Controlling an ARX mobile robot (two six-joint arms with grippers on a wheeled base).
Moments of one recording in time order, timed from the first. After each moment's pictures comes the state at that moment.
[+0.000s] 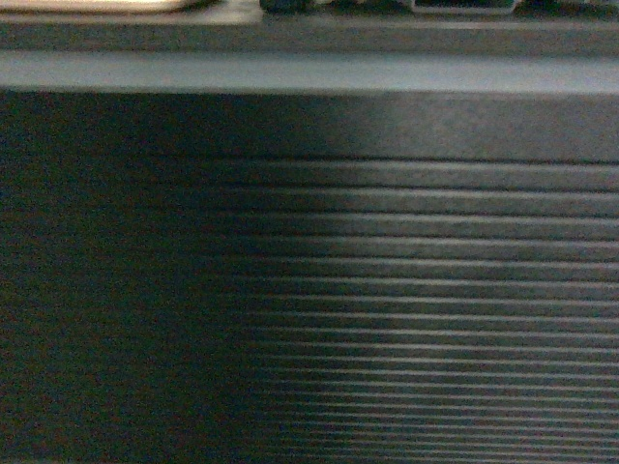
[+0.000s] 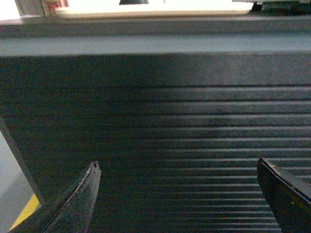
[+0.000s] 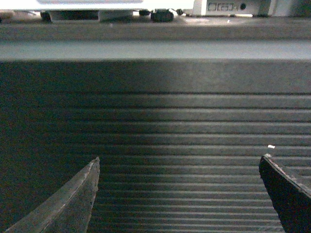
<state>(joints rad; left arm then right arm) 0.00 0.01 0.01 0.00 0.00 0.00 0.00 0.00 0.01 0.00 0.00 0.00</state>
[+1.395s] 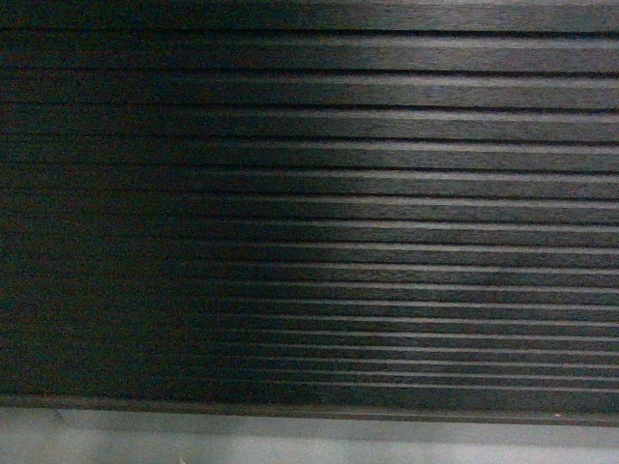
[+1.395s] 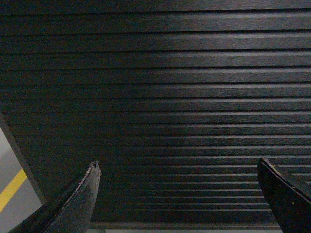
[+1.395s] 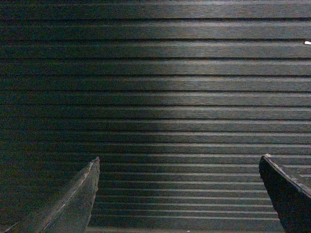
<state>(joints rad) 0.00 0.01 0.01 -0.01 0.00 0.00 0.00 0.01 0.01 0.00 0.00 0.00</state>
